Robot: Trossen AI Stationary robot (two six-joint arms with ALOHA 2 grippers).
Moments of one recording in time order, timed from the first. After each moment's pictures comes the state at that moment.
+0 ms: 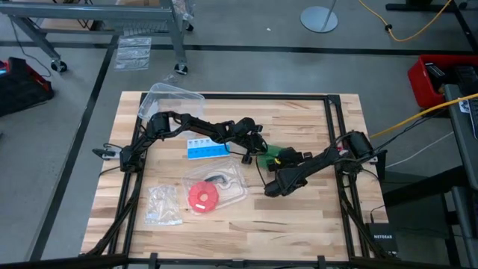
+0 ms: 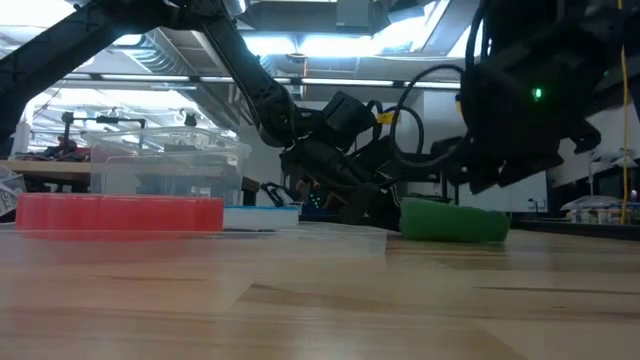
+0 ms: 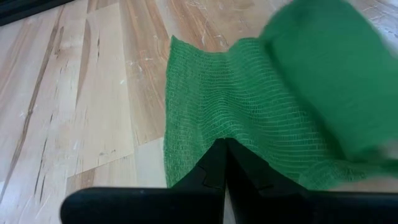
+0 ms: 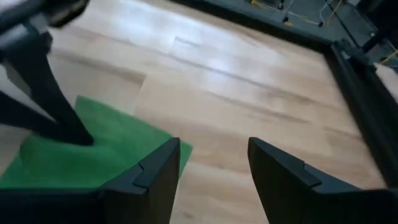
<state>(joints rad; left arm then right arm) 0.27 2.31 1.38 0.28 0.34 0.51 0.34 1.91 1.05 -1.23 0.90 1.90</state>
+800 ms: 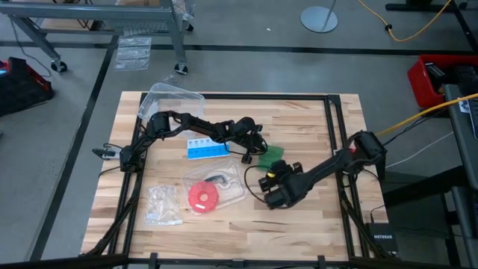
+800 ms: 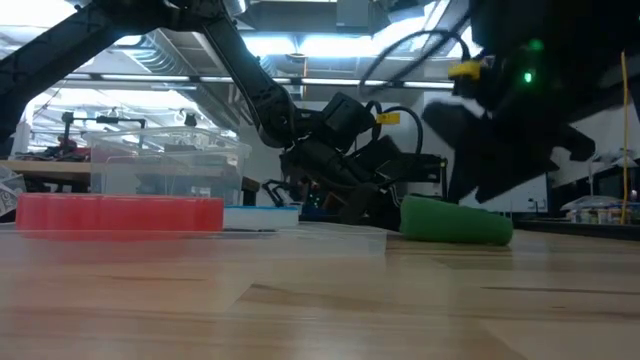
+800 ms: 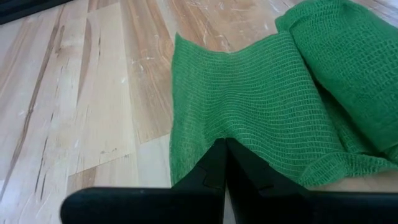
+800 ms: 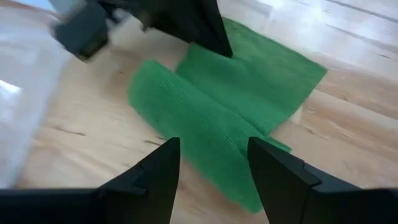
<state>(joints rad) 0.28 2.31 1.38 0.28 0.34 0.50 0.44 1.83 1.05 -0.83 0.74 1.60</state>
